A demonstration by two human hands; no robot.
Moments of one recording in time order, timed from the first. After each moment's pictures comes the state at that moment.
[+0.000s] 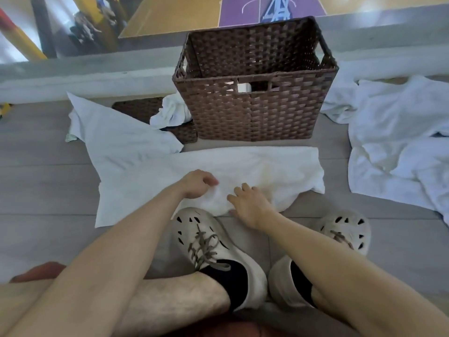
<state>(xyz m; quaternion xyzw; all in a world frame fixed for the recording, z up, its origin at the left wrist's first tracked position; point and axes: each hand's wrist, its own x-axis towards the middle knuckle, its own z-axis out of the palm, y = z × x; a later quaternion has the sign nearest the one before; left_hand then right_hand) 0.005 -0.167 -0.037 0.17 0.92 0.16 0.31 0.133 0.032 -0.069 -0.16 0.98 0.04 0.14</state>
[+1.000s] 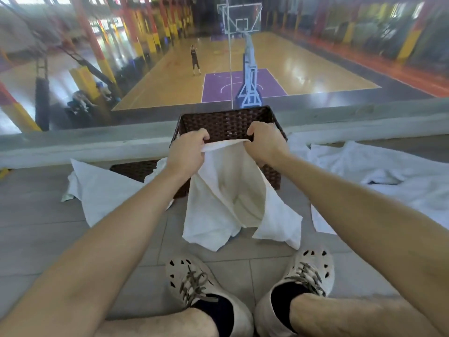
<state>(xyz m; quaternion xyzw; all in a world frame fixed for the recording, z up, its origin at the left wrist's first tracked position) -0.009 -0.092 0.193 0.29 0.92 0.19 -0.17 0.092 0.117 0.231 0.14 0.95 -0.25 -0.15</state>
